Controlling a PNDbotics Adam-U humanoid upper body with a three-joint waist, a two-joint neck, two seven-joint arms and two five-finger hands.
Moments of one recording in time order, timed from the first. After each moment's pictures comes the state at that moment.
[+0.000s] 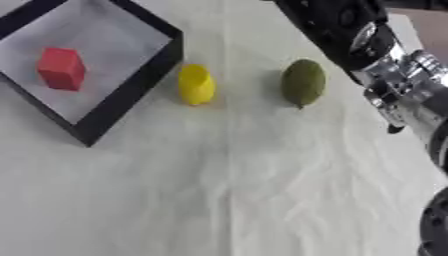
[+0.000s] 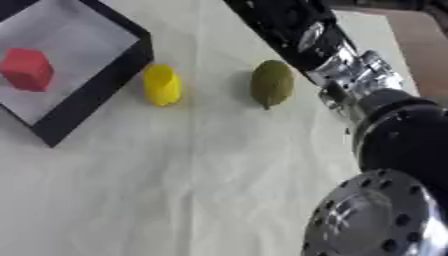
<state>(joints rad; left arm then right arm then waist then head) -0.77 0.68 -0.03 -1.99 0.49 -0.20 0.30 -0.54 -1.12 -0.07 -1.82 -0.28 -0.01 -0.01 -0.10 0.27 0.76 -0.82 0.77</state>
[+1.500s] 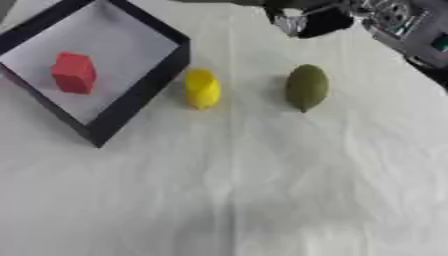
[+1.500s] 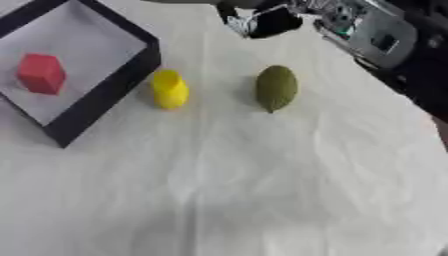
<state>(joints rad) -0.65 0.72 -0.02 -1.93 0.48 -0.16 0.31 0.13 -1.16 -0.23 -1.99 0.04 -0.23 0.05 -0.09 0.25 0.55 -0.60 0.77</state>
